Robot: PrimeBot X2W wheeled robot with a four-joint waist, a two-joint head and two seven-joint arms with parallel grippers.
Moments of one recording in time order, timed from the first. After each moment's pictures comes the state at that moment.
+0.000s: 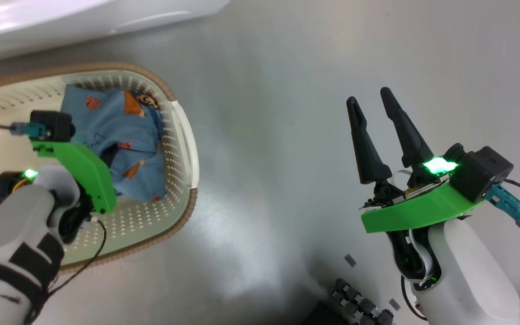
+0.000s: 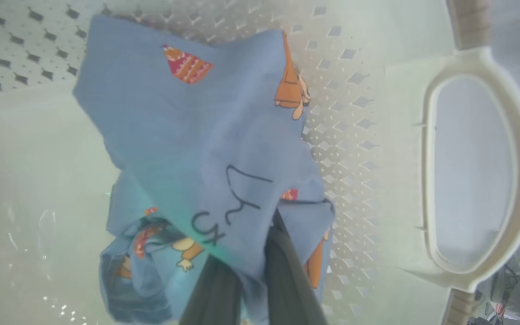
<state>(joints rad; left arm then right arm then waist) -0.99 0.43 -0.99 0.96 -1.14 -0.13 0.13 -0.41 -0.04 0.25 0.12 0.45 0.13 -0.25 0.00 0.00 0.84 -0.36</state>
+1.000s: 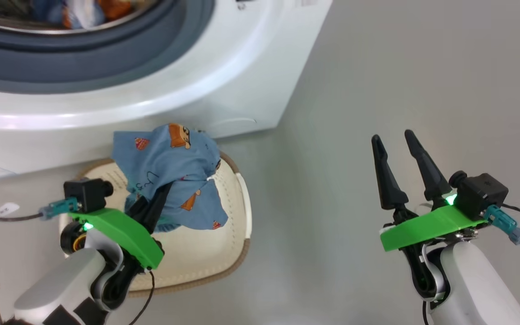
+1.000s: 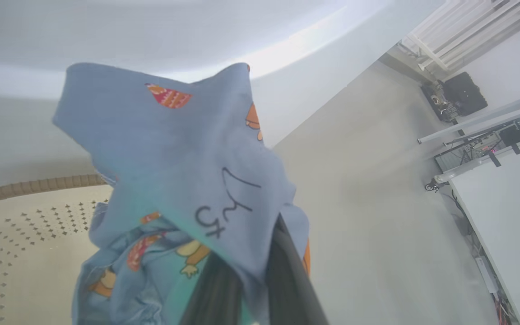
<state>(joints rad) -0.75 0.46 -1.07 0.63 -1.32 -0.13 -0.23 -0.34 -0.05 0.15 0.27 0.35 0.13 -0.25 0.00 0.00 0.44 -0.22</state>
